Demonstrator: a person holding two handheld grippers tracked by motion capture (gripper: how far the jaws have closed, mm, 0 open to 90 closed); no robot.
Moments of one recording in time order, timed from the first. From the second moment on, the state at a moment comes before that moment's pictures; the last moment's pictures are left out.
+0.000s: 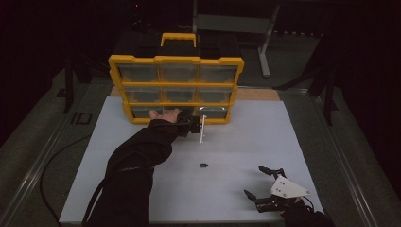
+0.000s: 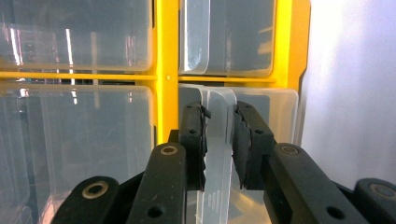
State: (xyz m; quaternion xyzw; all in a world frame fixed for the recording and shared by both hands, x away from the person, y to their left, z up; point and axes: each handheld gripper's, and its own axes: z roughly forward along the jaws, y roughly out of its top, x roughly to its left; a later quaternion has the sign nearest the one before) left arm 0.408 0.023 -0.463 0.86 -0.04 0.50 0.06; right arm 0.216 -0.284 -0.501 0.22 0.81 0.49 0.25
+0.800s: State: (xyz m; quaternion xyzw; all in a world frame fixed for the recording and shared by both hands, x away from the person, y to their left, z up) left arm 0.387 0.026 -0.464 0.86 -0.05 0.50 0.06; right arm 0.216 -0.283 -0.501 0.22 0.81 0.48 0.26
